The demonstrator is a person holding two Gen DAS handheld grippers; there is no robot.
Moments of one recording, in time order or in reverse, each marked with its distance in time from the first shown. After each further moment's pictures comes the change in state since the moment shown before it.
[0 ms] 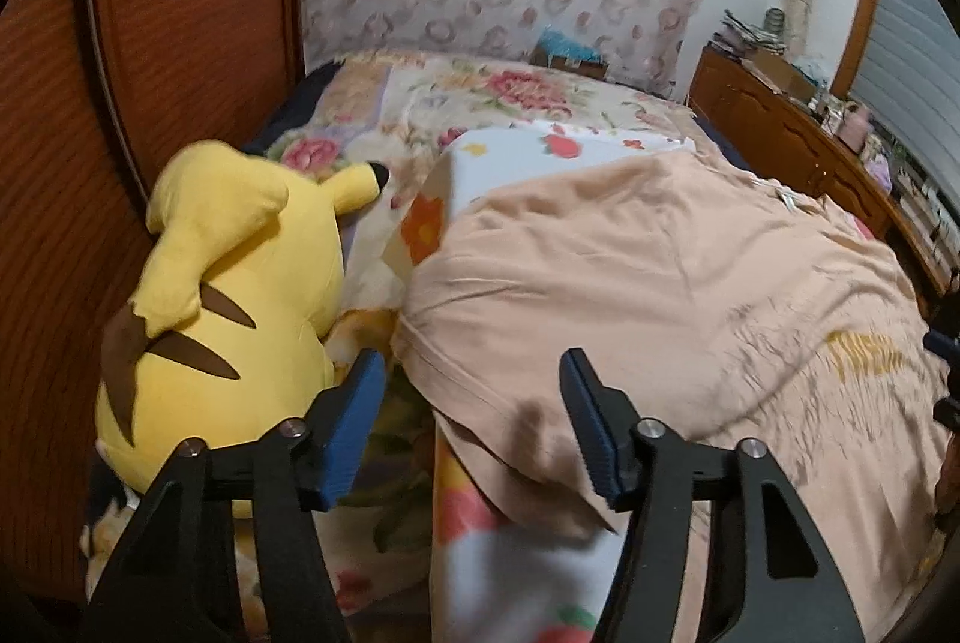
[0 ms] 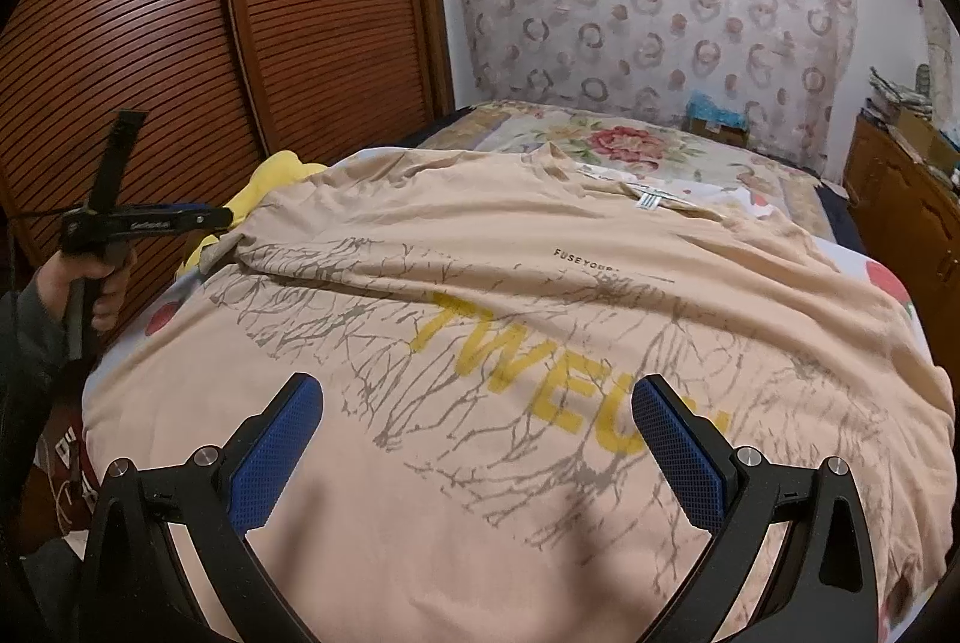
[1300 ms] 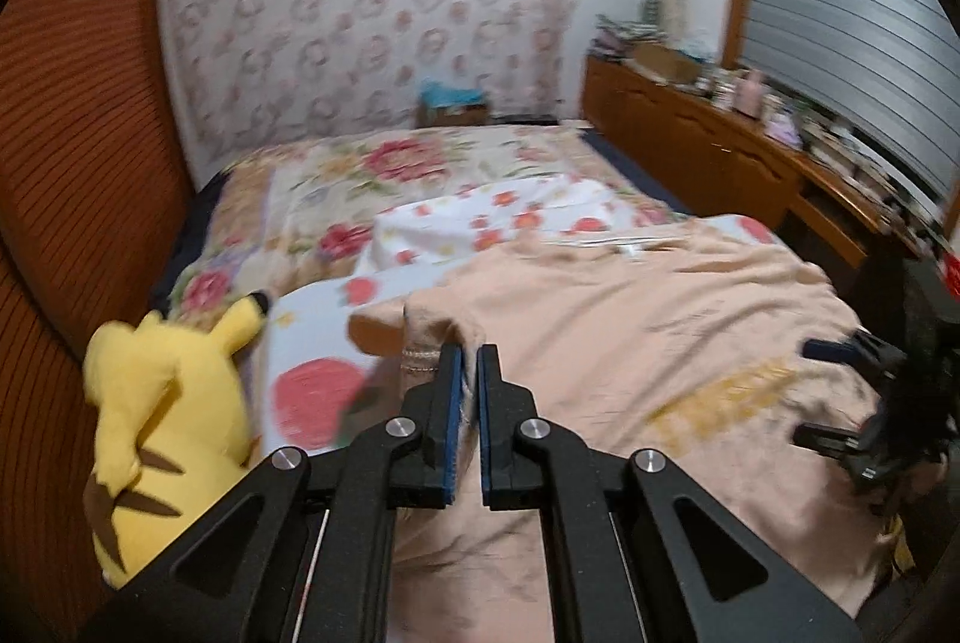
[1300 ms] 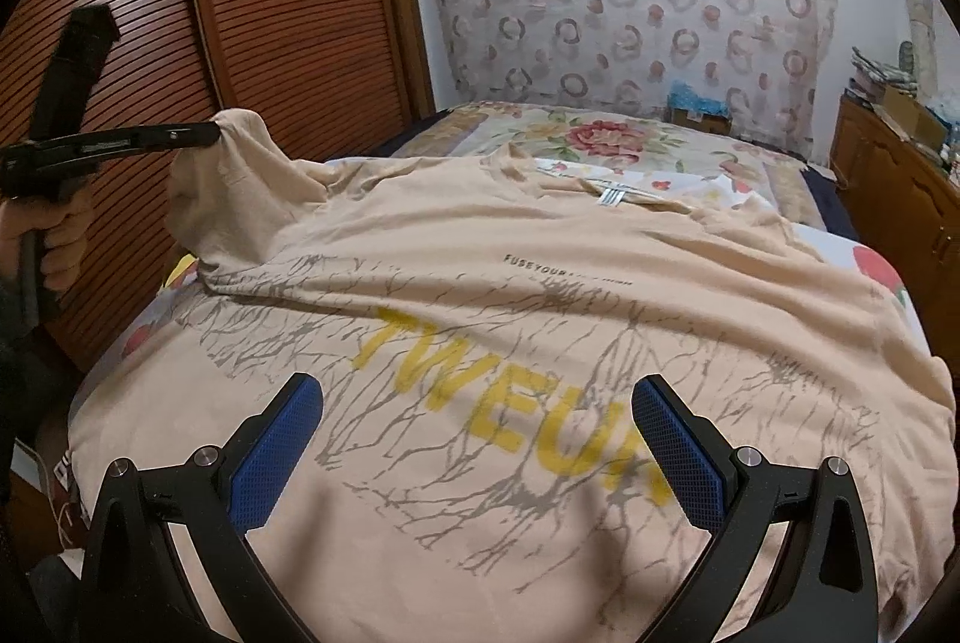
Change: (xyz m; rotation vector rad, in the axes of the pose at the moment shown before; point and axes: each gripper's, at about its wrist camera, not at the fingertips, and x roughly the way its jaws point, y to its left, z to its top) left arm -0.056 -0.128 0.061 0.271 -0.120 -0.163; right arm 0.025 -0.020 0.002 0.049 -0.014 -0.037
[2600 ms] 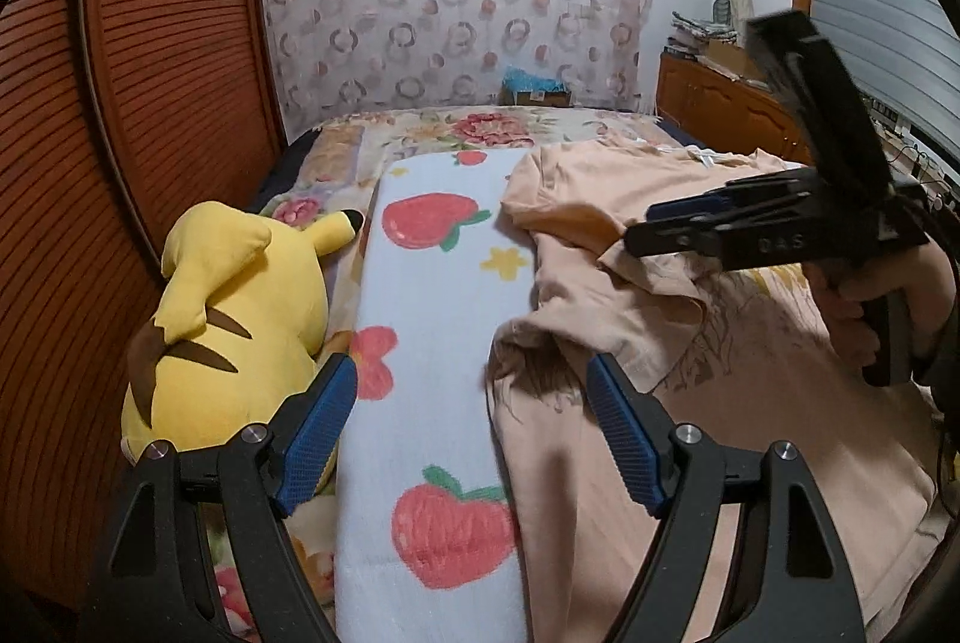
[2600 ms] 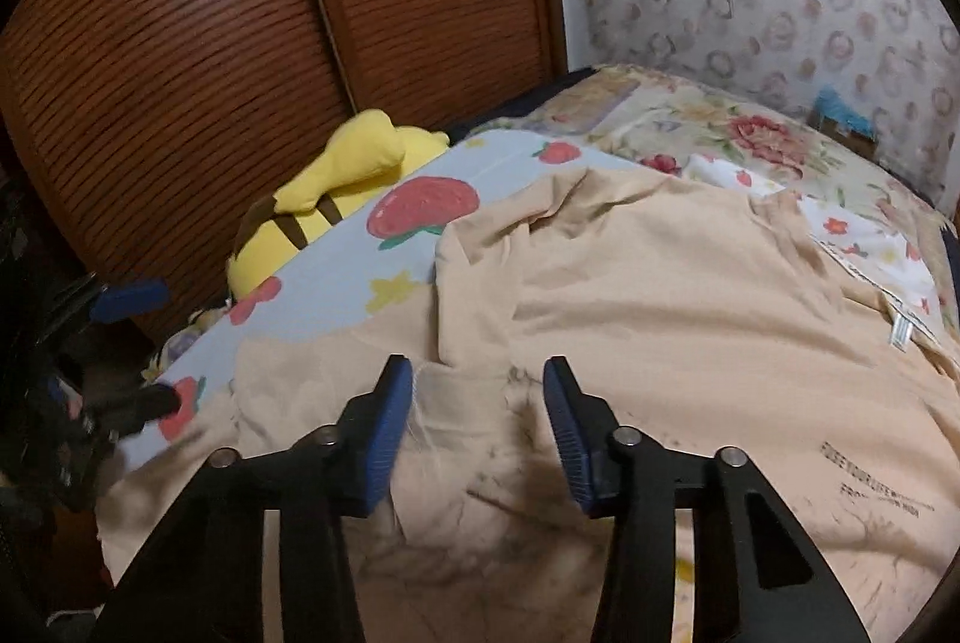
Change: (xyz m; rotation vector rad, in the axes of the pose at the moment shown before) left arm -0.027 0.026 -0.133 -0.096 -0.012 0.212; right arm 0.152 0.087 0.069 -0.160 0.151 0.256
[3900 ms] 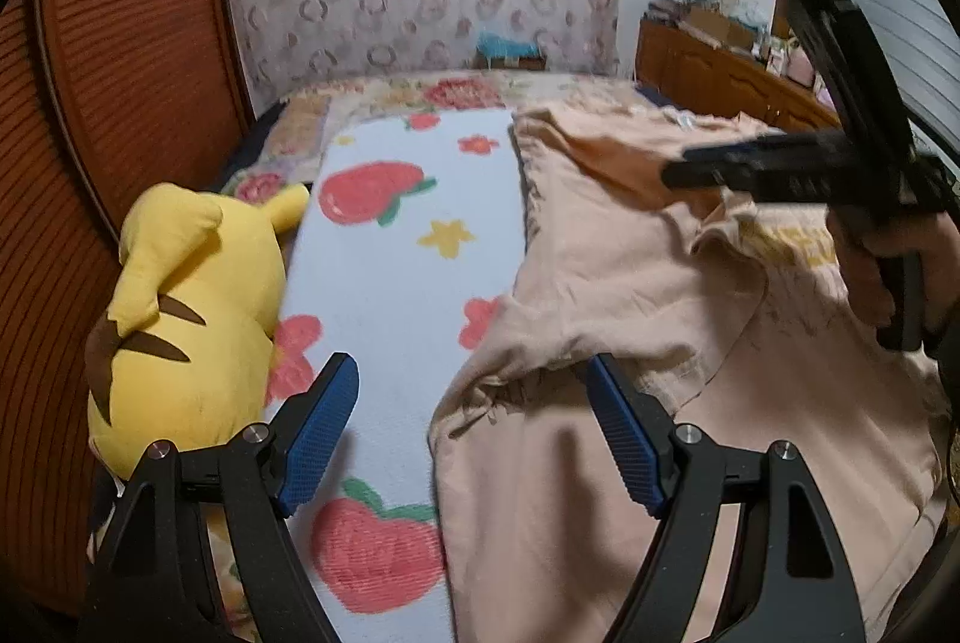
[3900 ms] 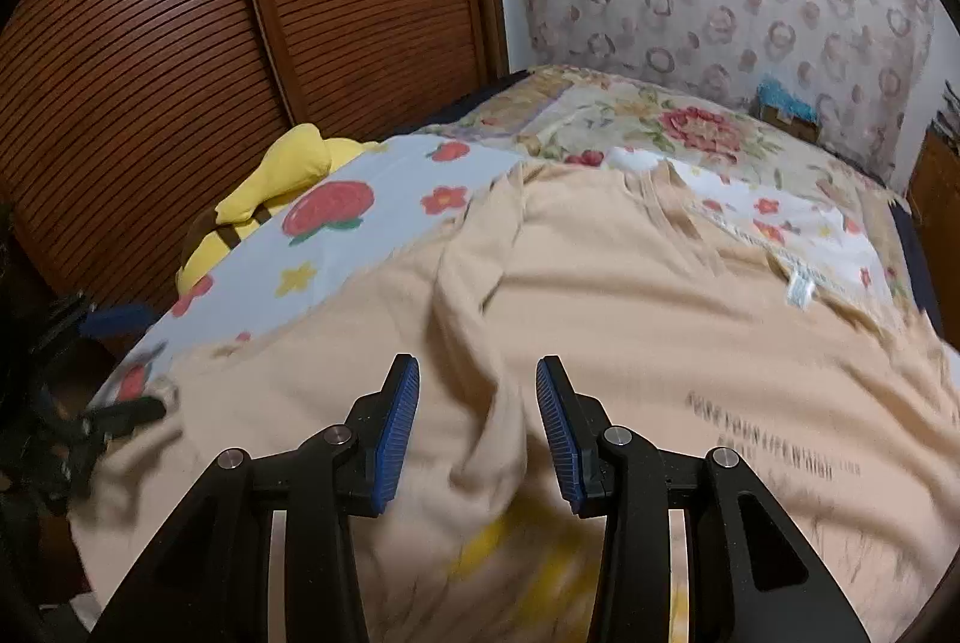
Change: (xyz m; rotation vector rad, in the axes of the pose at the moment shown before) left arm 0.031 -0.026 0.006 0.024 0.107 -0.051; right arm -0.019 -0.029 -0.010 0.048 -0.034 -0.113
